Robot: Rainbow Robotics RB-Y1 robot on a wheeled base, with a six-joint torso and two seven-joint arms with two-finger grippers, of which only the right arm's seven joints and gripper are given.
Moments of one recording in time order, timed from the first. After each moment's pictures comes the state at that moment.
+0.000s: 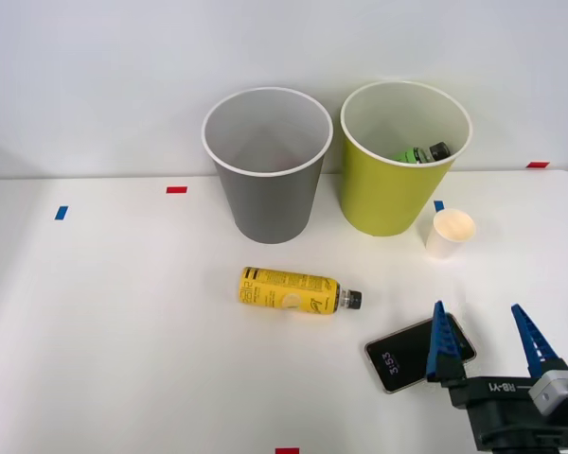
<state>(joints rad) 0.69 -0.22 0.25 -1.96 -0.27 -0.52 1.59</state>
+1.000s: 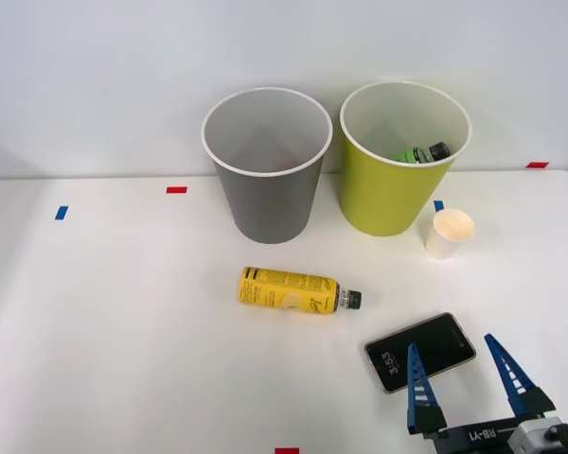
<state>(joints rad) 0.76 -0.19 0.22 -1.86 0.13 -0.67 1.32</state>
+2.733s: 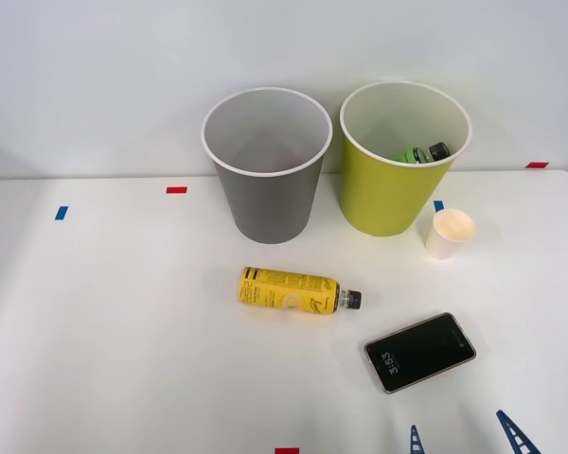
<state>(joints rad) 0.98 -0.27 0.34 -1.86 -0.02 -0.74 1.69</state>
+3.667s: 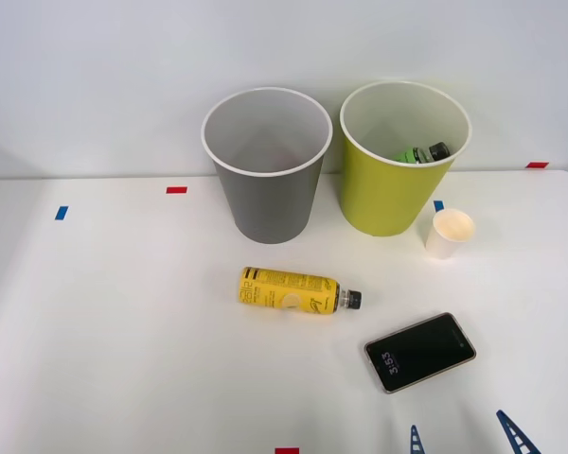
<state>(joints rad) 0.98 -0.27 0.34 -1.86 -0.02 -0.74 1.69</state>
